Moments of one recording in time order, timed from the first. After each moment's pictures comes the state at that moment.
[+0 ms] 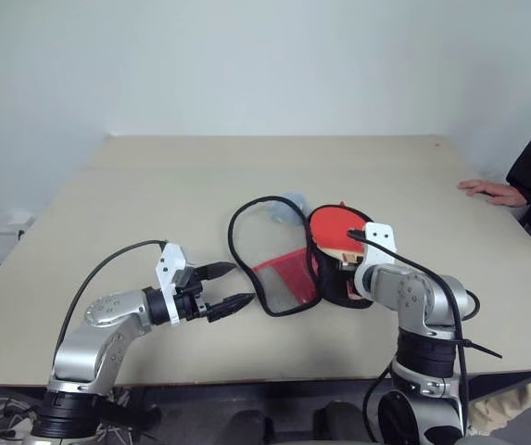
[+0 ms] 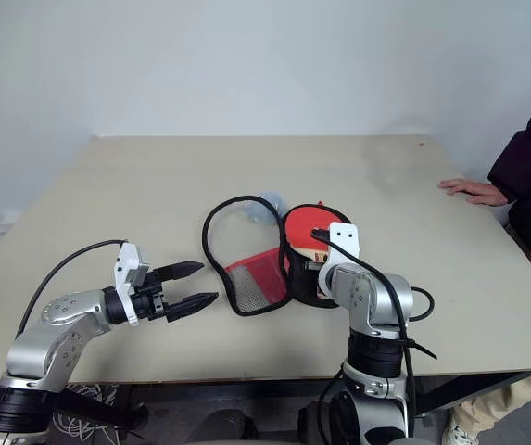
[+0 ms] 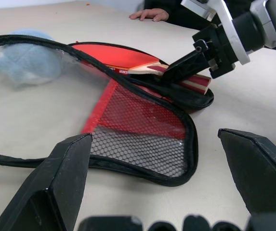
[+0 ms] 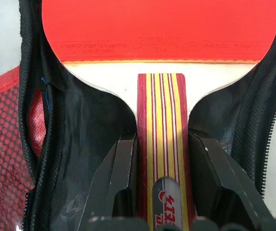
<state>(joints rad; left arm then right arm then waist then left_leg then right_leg) -0.07 0.61 0.06 -0.17 -0.53 0.43 -0.99 -0.52 0.14 -0.19 -0.25 0.09 1.49 -0.11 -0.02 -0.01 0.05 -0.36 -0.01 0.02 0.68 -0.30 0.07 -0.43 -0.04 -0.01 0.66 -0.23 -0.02</state>
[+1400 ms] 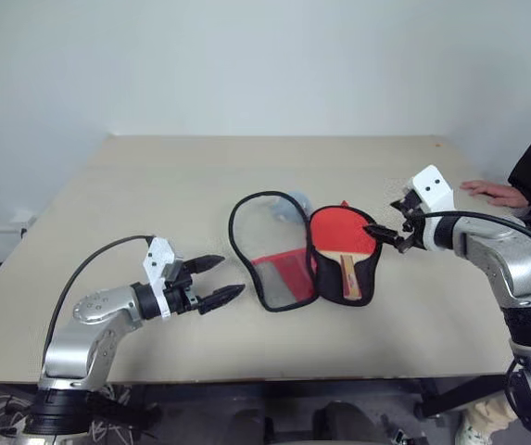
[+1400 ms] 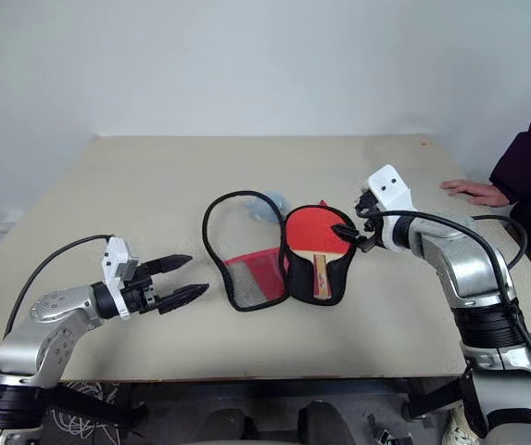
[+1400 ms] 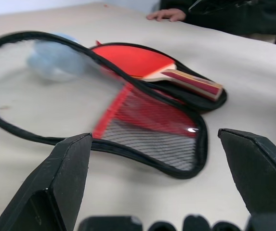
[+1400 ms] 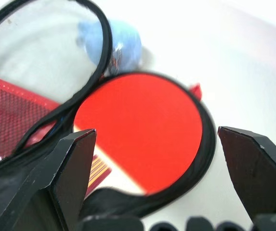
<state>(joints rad) -0.10 0.62 0.11 -0.11 -0.50 0.37 -0.96 -0.54 -0.68 0.07 -0.03 0.27 0.70 0.71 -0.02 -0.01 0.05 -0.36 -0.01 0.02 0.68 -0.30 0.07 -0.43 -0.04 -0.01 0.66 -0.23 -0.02</state>
